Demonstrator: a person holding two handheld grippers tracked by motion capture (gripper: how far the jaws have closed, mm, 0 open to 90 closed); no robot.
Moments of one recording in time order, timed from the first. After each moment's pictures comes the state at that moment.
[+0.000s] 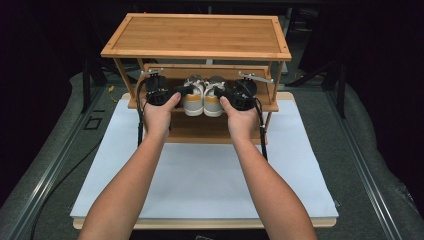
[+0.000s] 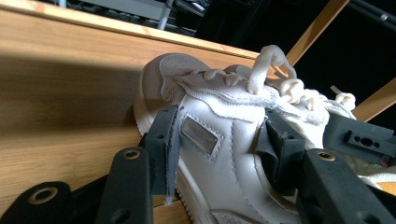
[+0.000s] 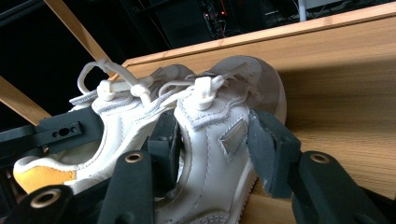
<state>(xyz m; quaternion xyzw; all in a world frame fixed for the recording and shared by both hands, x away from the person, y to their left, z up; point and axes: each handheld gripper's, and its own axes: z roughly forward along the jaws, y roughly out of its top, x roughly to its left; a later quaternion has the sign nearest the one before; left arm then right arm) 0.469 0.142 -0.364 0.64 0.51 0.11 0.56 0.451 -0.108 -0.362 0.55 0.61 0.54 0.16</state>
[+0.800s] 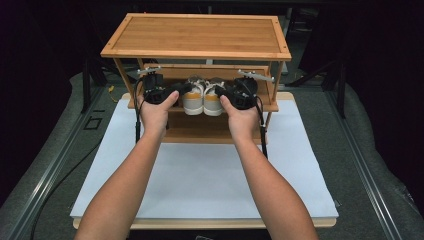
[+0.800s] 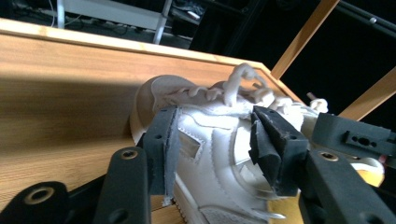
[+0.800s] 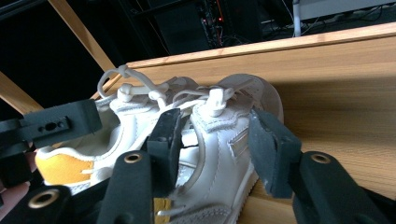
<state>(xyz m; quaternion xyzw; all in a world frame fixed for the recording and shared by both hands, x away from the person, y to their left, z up) 0.461 0.145 -0.352 0.64 0.50 0.13 0.57 0.444 -0.107 -0.352 0.55 0.62 0.54 0.19</state>
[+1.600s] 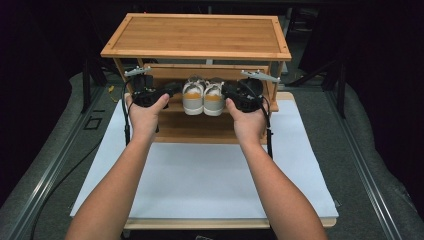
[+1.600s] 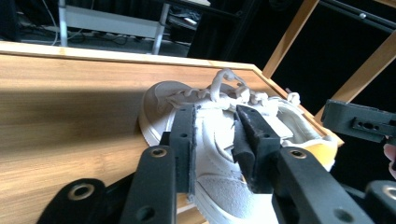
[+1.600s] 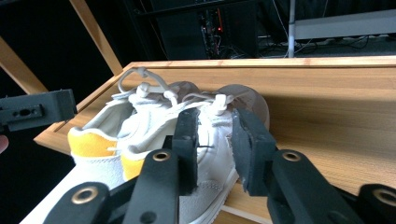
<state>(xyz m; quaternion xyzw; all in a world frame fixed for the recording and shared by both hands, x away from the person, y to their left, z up) 0.436 0.165 -0.336 0.66 0.47 0.15 0.57 0.419 -0.116 -0.334 0.51 0.64 0.53 0.23</state>
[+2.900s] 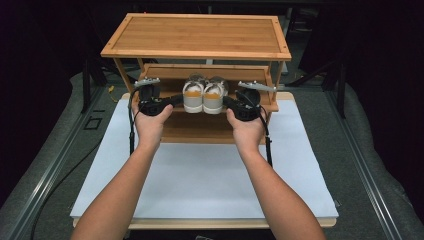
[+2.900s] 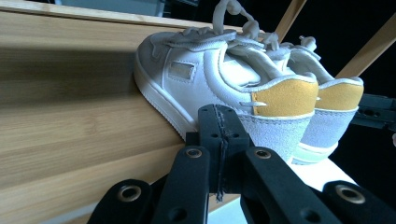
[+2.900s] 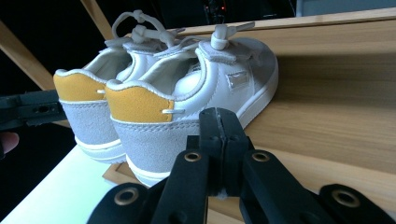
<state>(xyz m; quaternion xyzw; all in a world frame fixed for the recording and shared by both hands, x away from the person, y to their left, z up) 0.437 0.155 -0.364 0.69 0.47 0.14 0.54 0.418 -0.115 -0.363 0.52 0.65 0.51 0.20</state>
